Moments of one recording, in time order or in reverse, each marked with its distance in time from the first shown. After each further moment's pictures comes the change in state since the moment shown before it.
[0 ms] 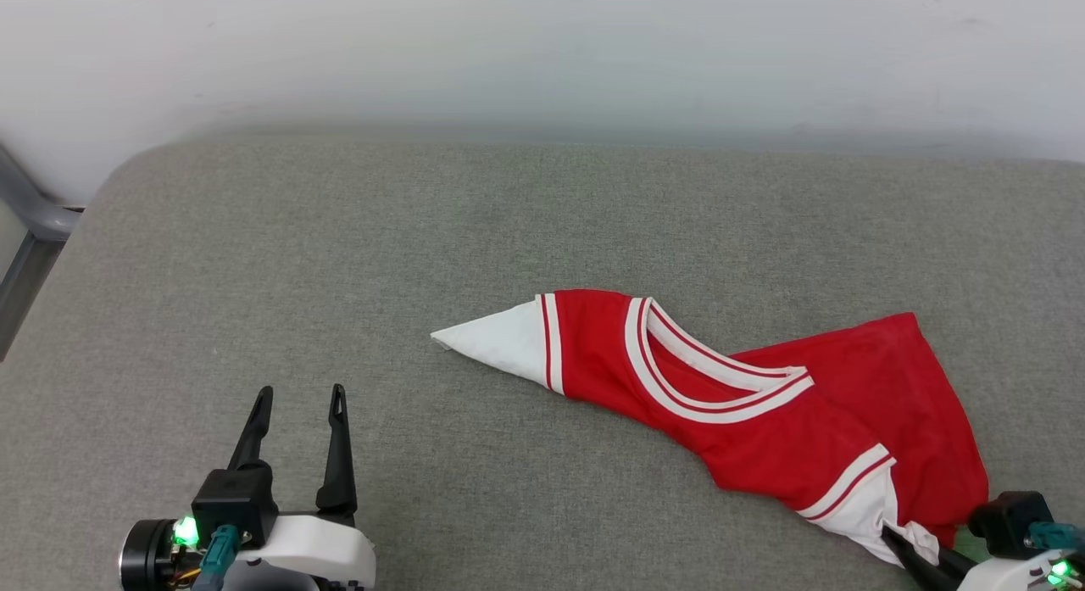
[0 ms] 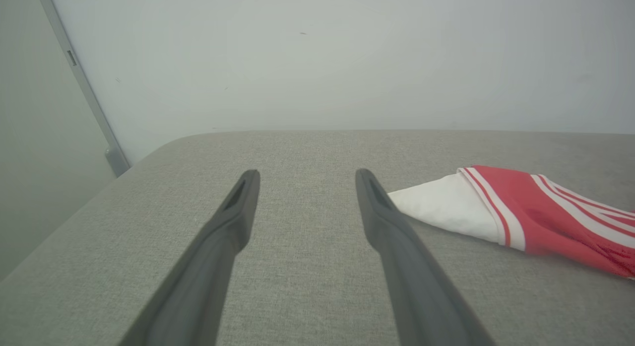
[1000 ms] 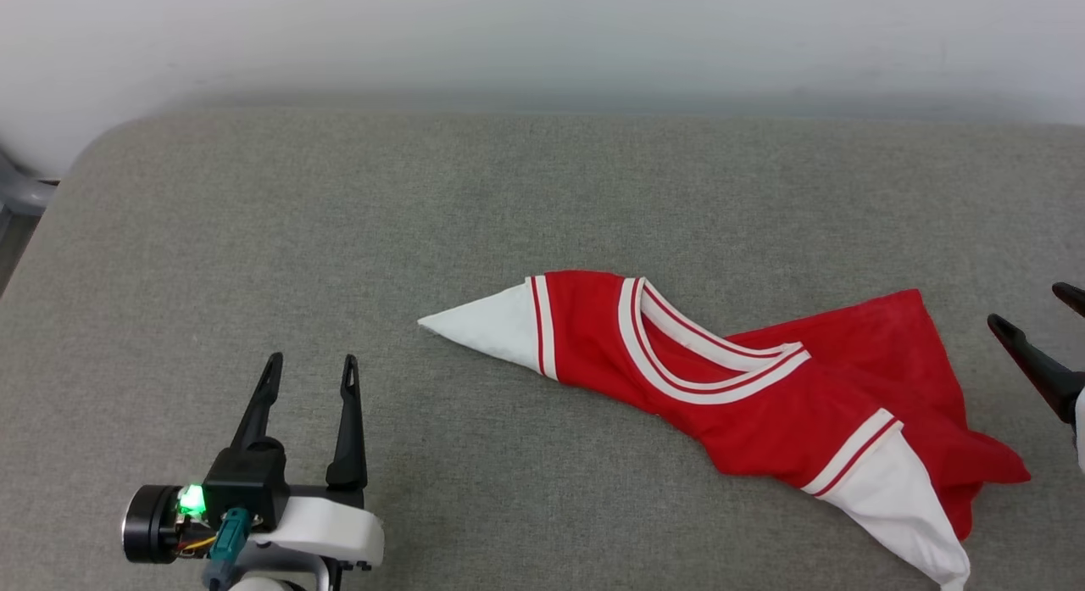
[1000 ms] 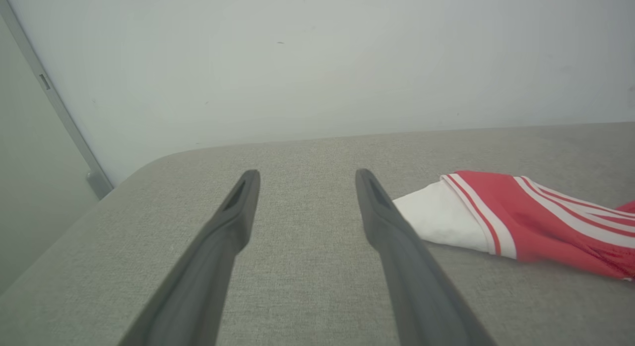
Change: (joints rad) left arm -0.018 0.000 -0.009 -0.049 0.046 -0.018 0.000; right arm -0.041 -0.108 -0.573 -0.520 -0.196 0.001 0.502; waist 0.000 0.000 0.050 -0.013
